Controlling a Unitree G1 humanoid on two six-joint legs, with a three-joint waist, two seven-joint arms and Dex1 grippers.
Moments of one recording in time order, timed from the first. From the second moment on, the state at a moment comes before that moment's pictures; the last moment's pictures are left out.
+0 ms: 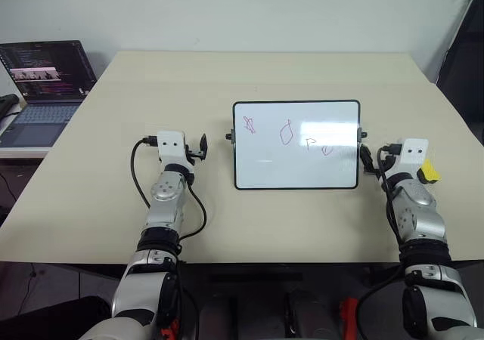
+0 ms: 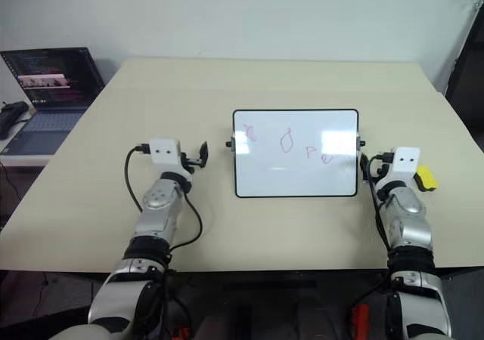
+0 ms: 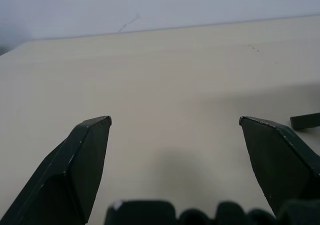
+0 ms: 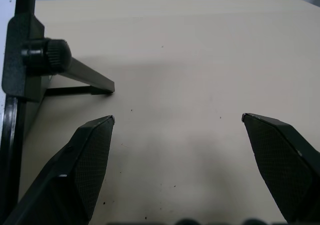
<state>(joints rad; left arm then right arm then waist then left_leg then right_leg) -0.62 0.24 0.16 0.69 -0.07 -0.20 -0.10 -0.49 -0.38 -0.27 0.48 0.23 0.10 0.24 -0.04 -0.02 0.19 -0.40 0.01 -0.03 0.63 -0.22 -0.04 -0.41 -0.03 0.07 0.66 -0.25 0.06</state>
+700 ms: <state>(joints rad) -0.60 0.51 0.22 0.37 -0.37 0.13 -0.60 -0.47 -0.43 -0.30 0.48 0.28 0.12 0.35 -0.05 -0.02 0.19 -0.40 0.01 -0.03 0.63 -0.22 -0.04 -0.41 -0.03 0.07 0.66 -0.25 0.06</state>
